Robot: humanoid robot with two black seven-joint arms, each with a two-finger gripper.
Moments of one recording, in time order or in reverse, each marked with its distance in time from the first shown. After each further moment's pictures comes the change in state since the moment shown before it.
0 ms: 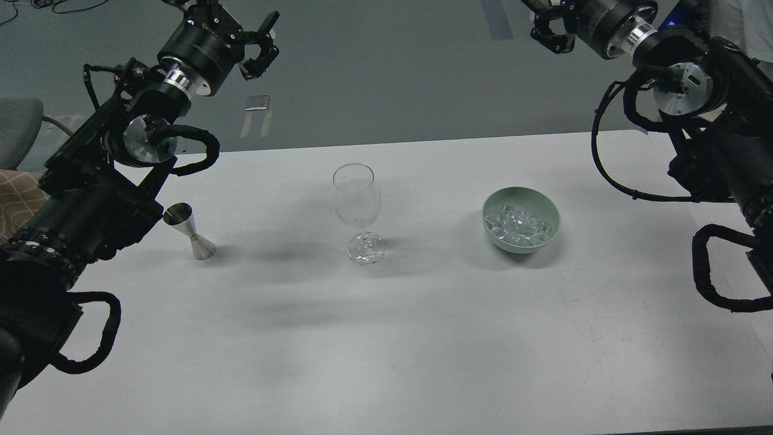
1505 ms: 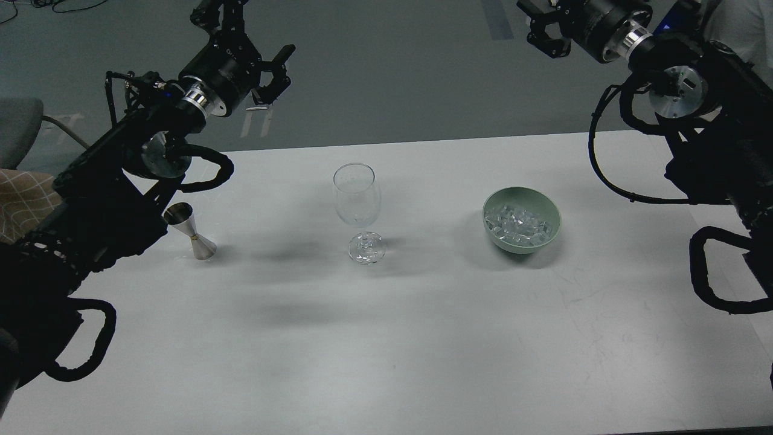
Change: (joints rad) left arm -0.019 -0.010 0.196 0.049 0.049 0.040 -0.048; right arm -0.005 0.007 -0.005 -0.002 0.000 0.000 -0.001
